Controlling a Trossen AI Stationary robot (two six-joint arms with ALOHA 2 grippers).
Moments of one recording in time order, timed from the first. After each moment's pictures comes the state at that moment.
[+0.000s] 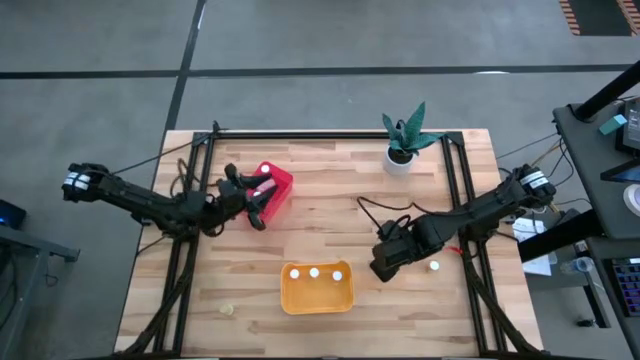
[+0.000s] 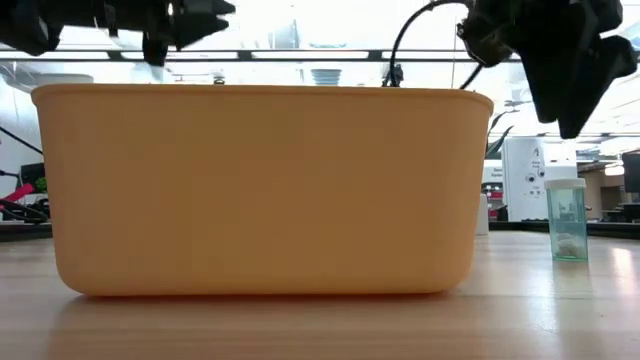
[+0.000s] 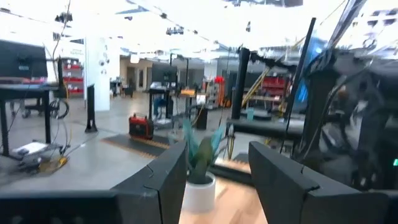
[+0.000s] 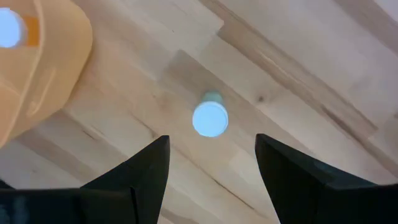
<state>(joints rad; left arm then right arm) -0.21 0.92 0.37 0.88 -0.71 0.10 0.38 1.56 1.19 -1.05 -0.01 1.30</state>
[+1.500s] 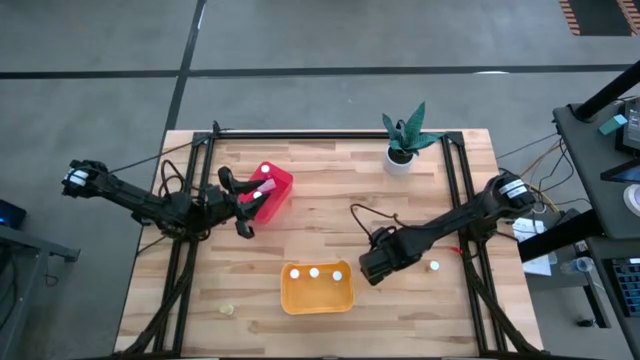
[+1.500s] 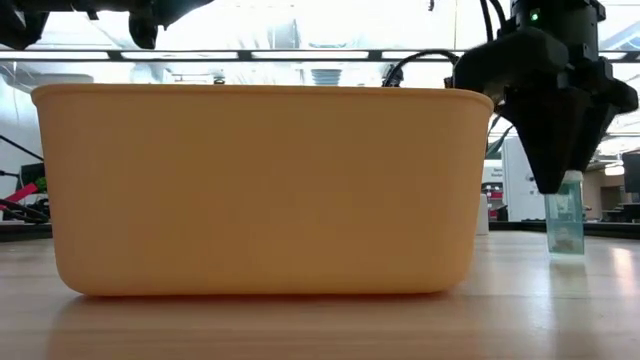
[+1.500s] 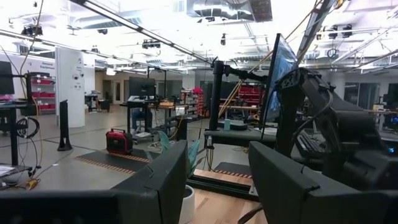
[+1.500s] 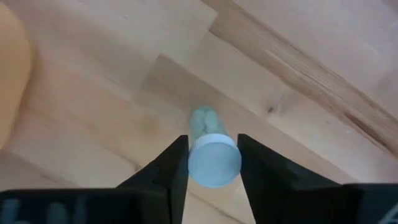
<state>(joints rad) -0.30 0.82 0.35 0.87 -0.68 0.17 0.38 1.73 1.20 -1.00 -0.01 1.36</state>
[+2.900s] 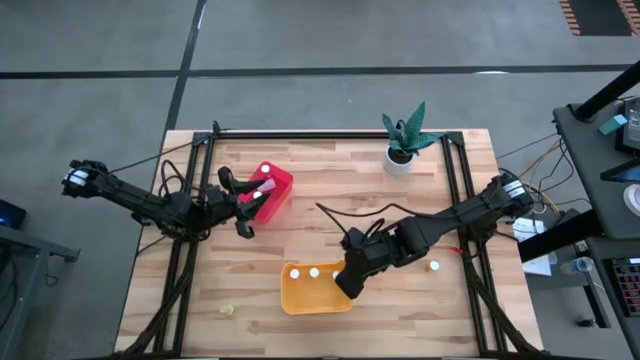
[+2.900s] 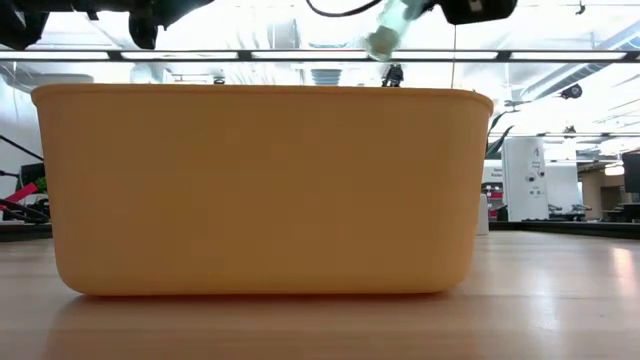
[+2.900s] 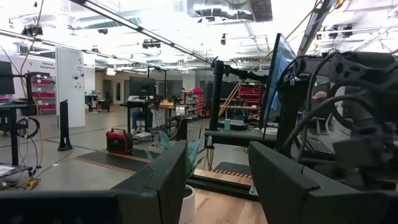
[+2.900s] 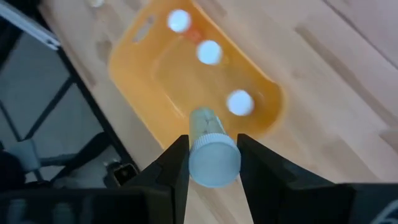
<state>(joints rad) -0.30 0.82 0.35 0.87 -0.68 0.17 0.39 1.76 1.61 -0.89 0.05 1.10</state>
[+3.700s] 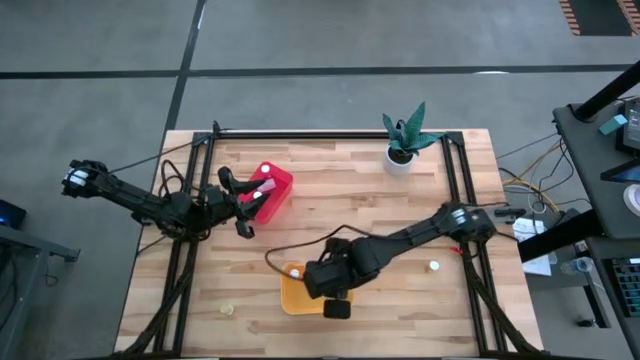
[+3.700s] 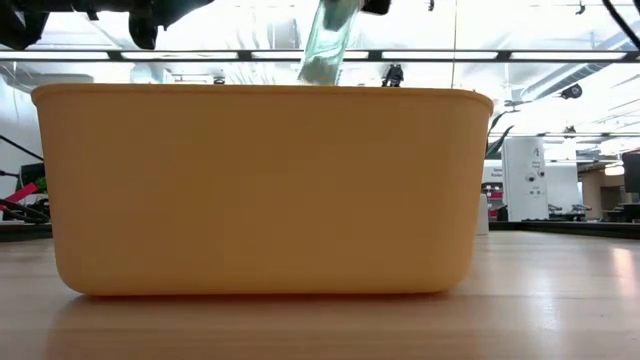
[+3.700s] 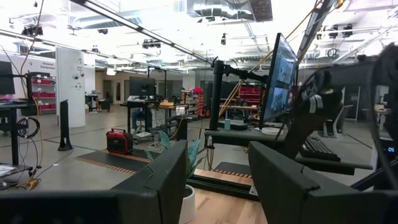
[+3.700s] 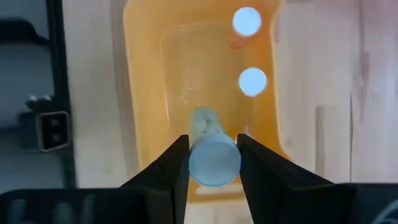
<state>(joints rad) -0.30 0.82 0.35 0.87 -0.68 0.17 0.39 2.22 2.27 -1.29 0.03 0.41</state>
